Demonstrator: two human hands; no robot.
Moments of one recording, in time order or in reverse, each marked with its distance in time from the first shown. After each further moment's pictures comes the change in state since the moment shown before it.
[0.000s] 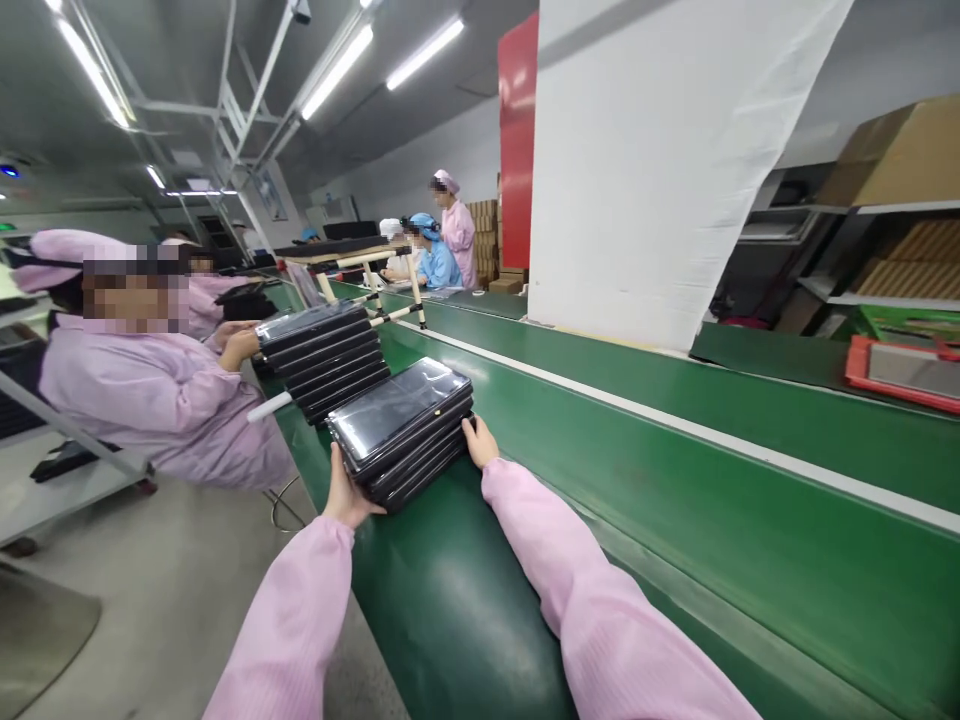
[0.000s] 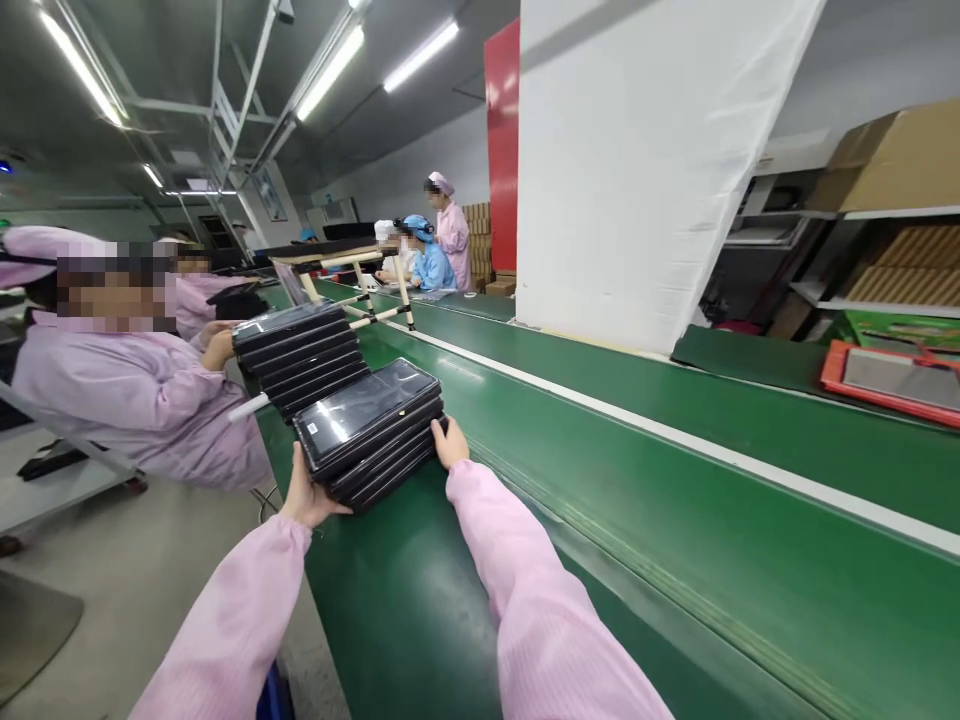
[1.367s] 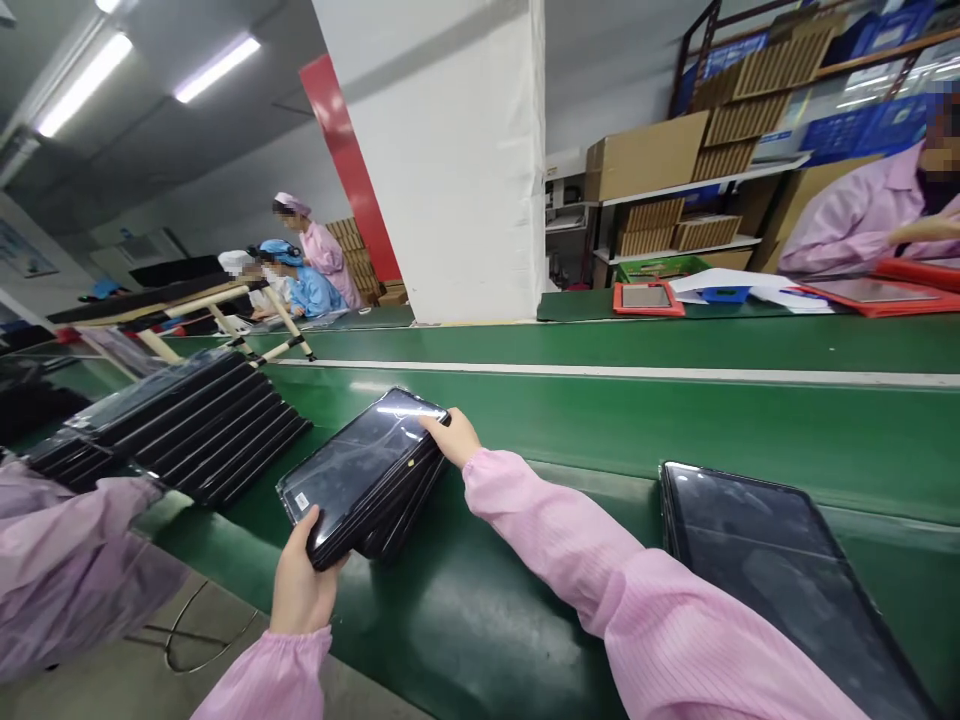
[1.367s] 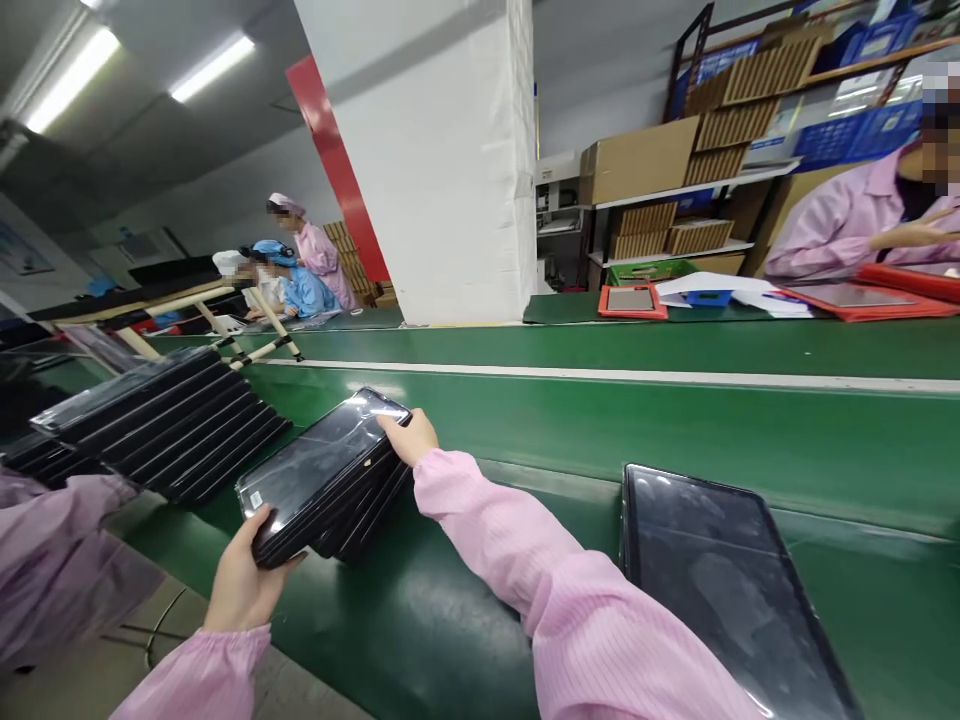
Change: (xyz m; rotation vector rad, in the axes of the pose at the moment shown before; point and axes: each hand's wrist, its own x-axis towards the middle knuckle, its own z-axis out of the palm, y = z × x) left_hand -0.146 -0.034 0.045 -0.075 -0.013 0.100; right_hand -0.152 -0.104 -0.125 0.122 0.246 0.335
